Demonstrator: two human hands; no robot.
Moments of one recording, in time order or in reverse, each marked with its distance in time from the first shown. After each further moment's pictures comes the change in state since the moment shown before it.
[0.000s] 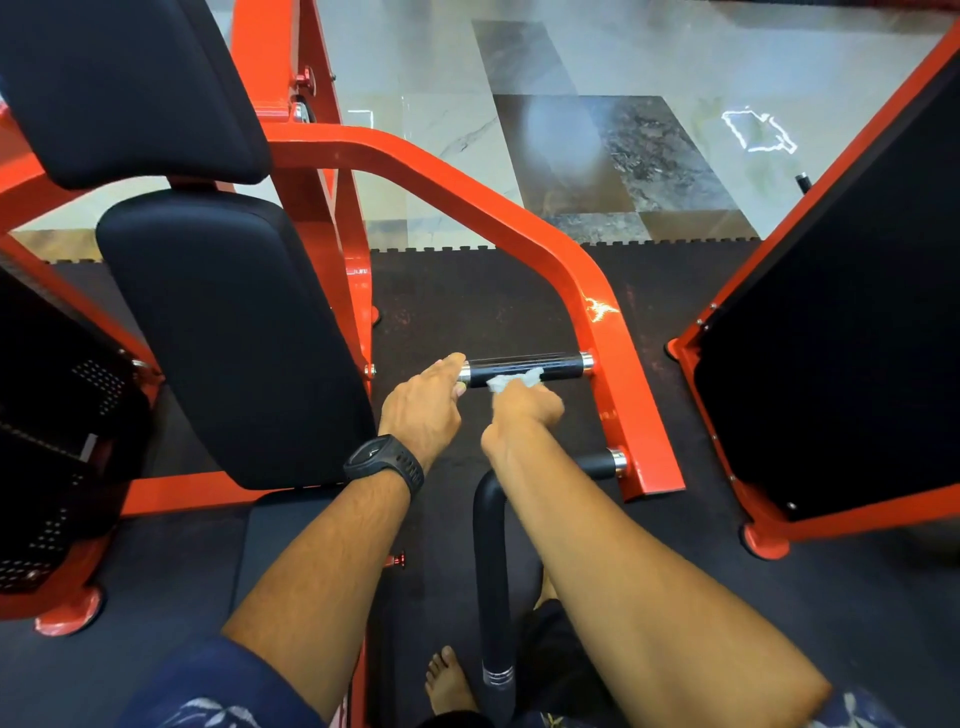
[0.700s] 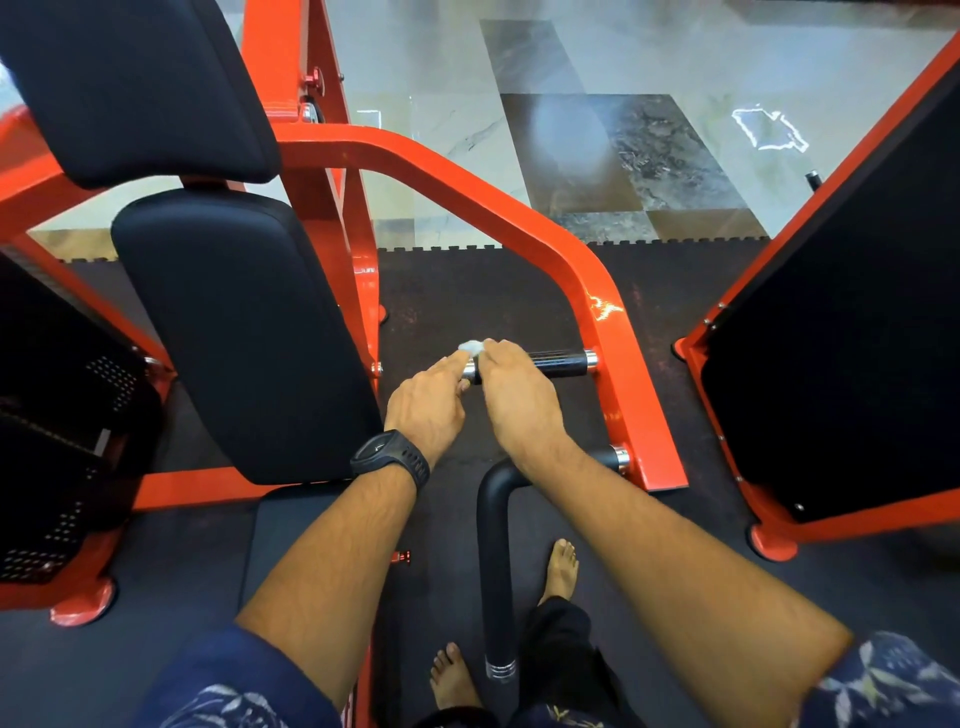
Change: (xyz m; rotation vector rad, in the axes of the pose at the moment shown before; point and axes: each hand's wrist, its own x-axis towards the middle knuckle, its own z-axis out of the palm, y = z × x) left_hand -0.006 0.005 -0.007 -0.024 0.013 0.013; right_hand 0.007 -0.012 -0.025 -1.555 -0.548 -1.467
